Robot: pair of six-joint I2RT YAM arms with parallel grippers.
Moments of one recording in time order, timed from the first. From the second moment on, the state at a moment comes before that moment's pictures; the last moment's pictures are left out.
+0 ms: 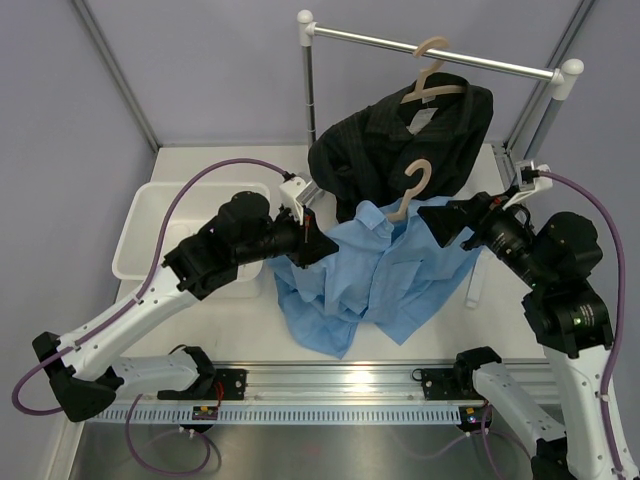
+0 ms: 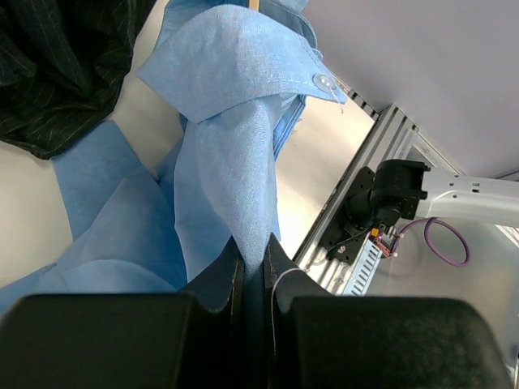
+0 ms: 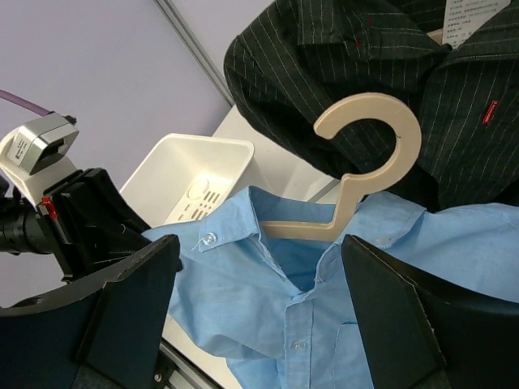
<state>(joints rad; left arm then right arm) -0.87 1.11 1.22 -0.44 0.24 -0.37 0.24 0.73 1.25 -0.55 -0.35 0.47</state>
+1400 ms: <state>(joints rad) -0.87 1.11 1.25 -0.38 0.35 -0.40 0.24 0.91 1.10 -0.39 -0.34 0.47</state>
